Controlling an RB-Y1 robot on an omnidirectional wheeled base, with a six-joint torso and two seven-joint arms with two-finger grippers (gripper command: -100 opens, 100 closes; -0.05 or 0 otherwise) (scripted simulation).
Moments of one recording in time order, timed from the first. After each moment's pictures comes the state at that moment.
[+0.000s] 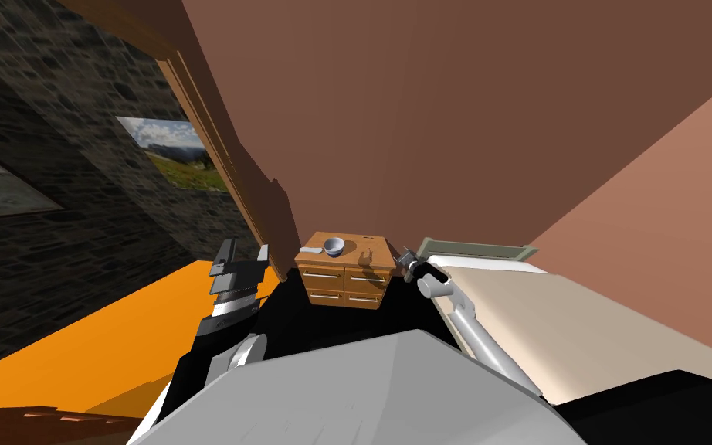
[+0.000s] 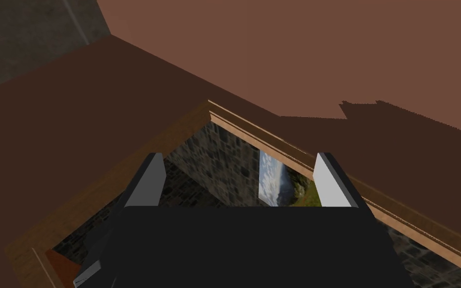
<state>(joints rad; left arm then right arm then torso) 0.54 0.00 -0.02 -2.24 0.08 -0.53 0.14 0.17 -0.55 -0.10 -1.79 -0.48 0.38 -0.83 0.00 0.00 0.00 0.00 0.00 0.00</state>
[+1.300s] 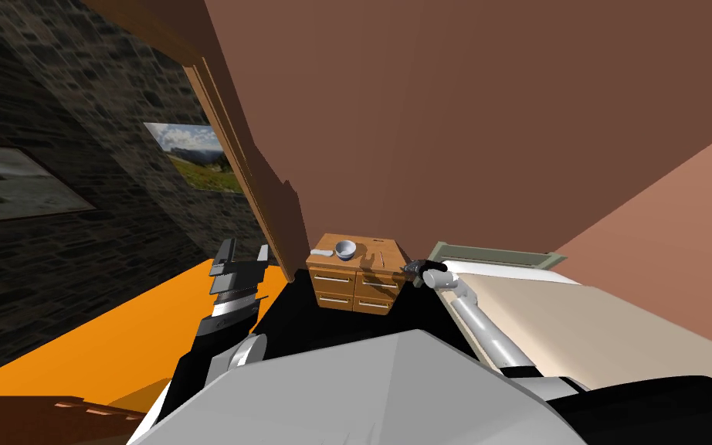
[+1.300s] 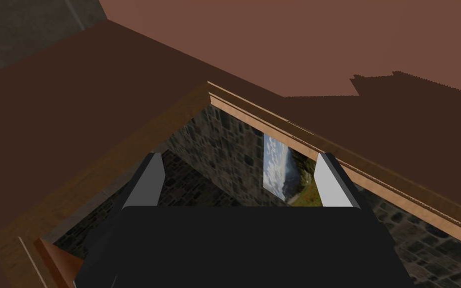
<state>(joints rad) 0.54 0.00 -0.02 -2.24 0.08 -0.53 0.14 0.07 -0.65 -0.13 -1.57 -0.59 0.72 -1.12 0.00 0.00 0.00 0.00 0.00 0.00</state>
